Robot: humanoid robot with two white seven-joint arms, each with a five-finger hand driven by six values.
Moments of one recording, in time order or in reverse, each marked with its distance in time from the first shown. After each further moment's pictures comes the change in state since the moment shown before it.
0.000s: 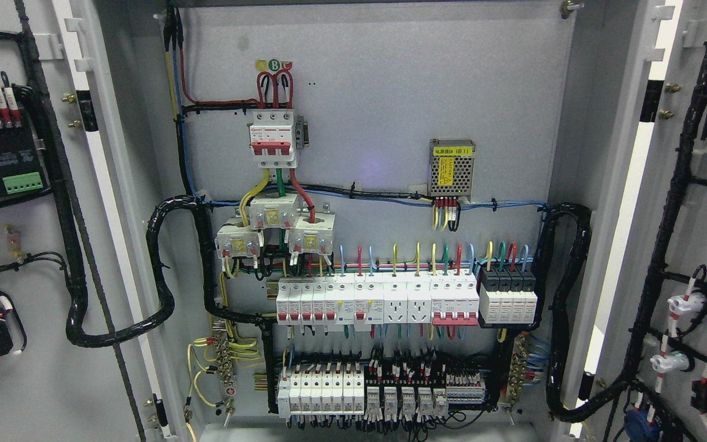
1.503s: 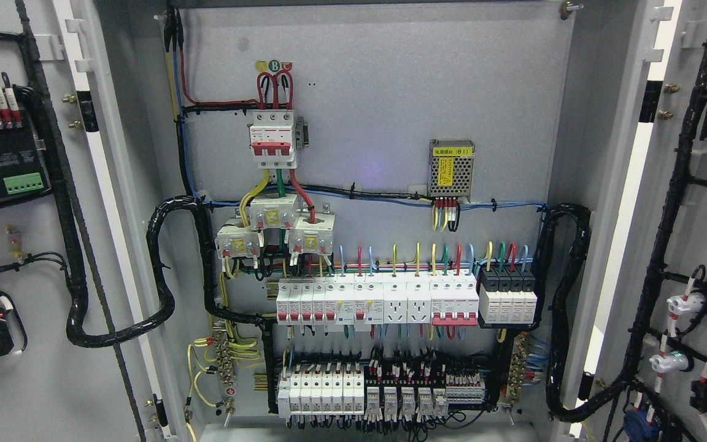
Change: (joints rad) left arm -0.286 -0.249 0.025 1.125 -0.120 0.090 -0.013; right arm -0.116 0.307 0.053 0.831 0.204 -0.001 -0.010
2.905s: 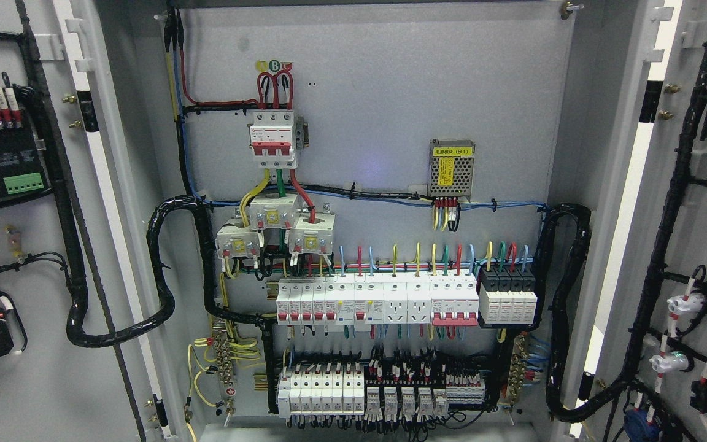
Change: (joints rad) left arm -0.152 -0.055 0.109 0.364 -0.012 0.431 0.002; right arm -0.308 0.244 -0.023 0.608 0.199 0.569 -0.310
